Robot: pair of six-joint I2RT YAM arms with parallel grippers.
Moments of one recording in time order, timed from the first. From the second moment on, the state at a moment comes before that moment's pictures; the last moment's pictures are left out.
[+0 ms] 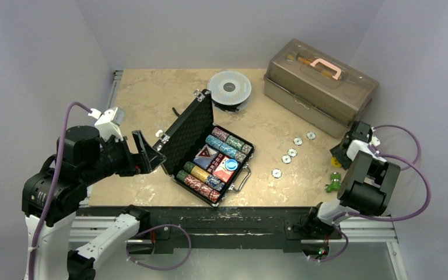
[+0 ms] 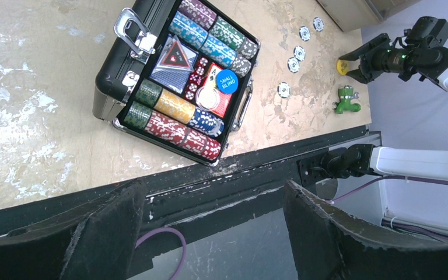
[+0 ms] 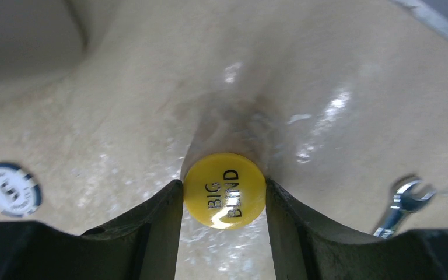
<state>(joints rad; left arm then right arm) -0.37 0.80 1.57 -1.38 0.18 -0.54 -0.44 1.52 0.77 -0.32 0.18 0.59</state>
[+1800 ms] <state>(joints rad) -0.37 0.77 1.54 -1.38 0.22 -0.54 0.46 1.36 0.94 -0.52 0.07 0.84</state>
